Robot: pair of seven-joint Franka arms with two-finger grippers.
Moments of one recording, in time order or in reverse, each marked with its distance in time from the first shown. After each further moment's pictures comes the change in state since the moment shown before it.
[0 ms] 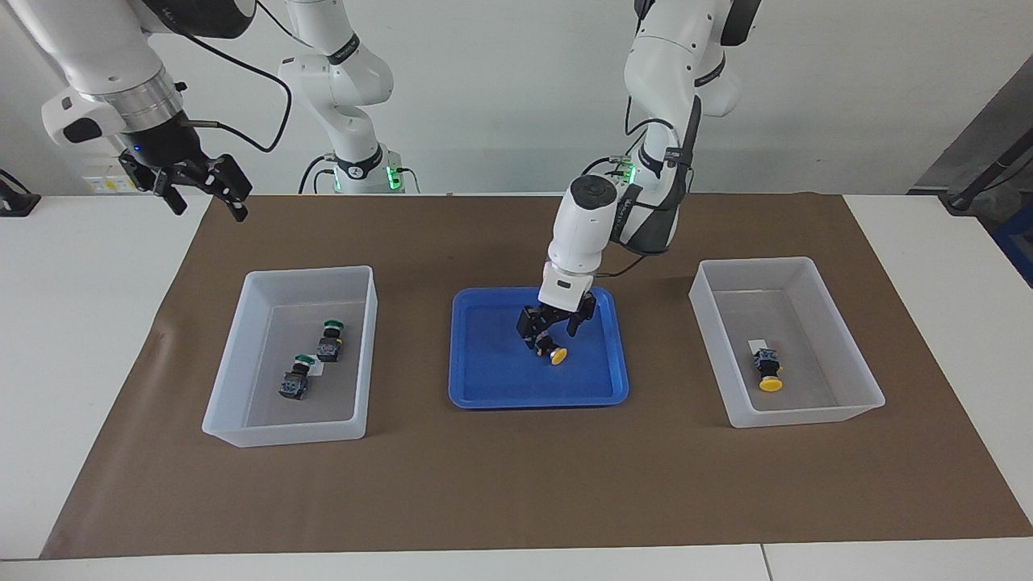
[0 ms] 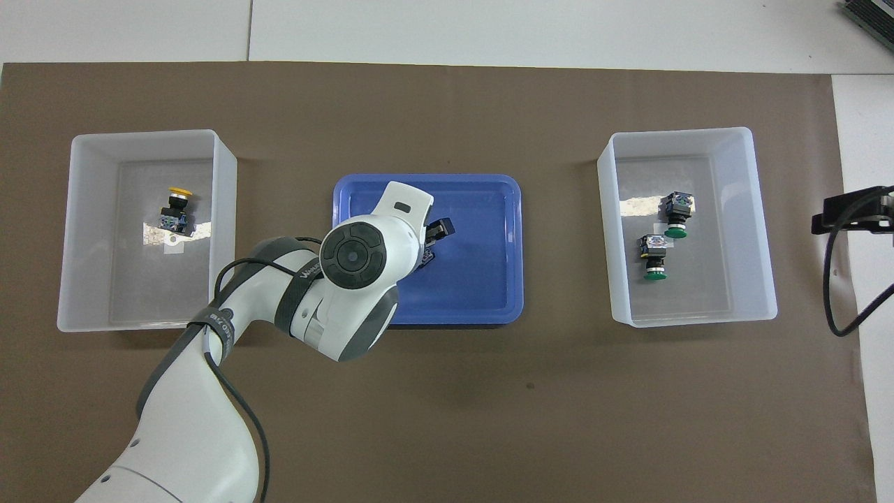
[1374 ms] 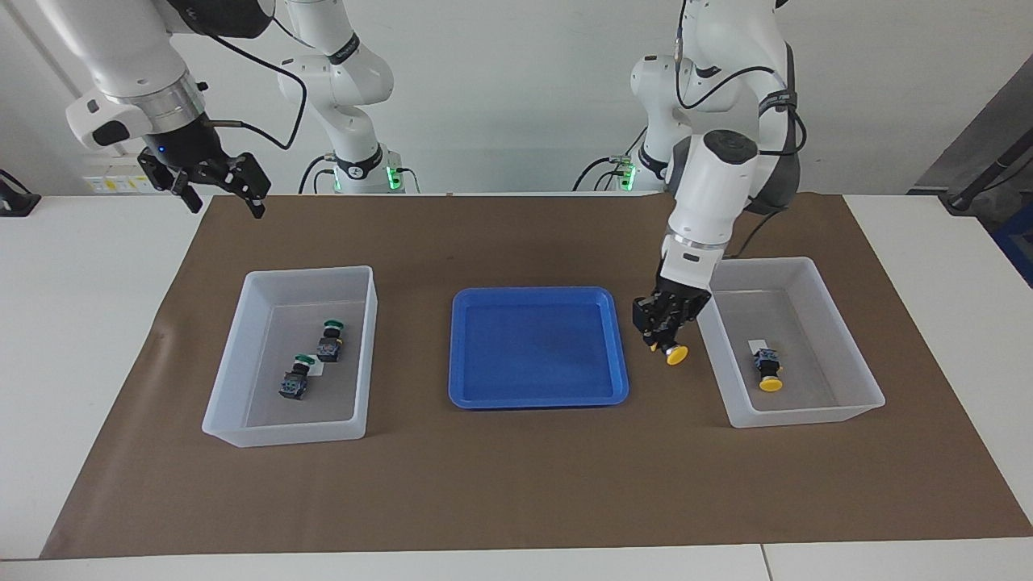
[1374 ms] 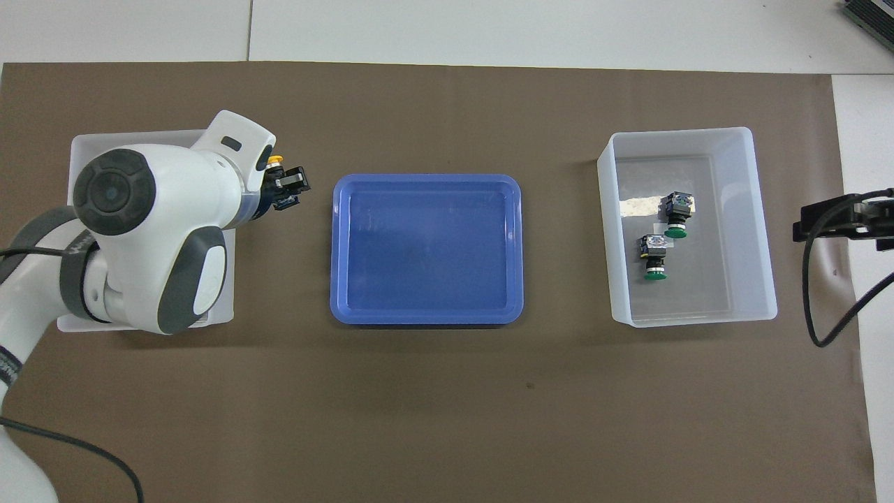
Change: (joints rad) left arm 0.305 -0.250 0.033 -0.016 0.002 -0.207 0.499; right arm 0.047 0.000 0.005 0.005 -0.030 -0.025 -0.010
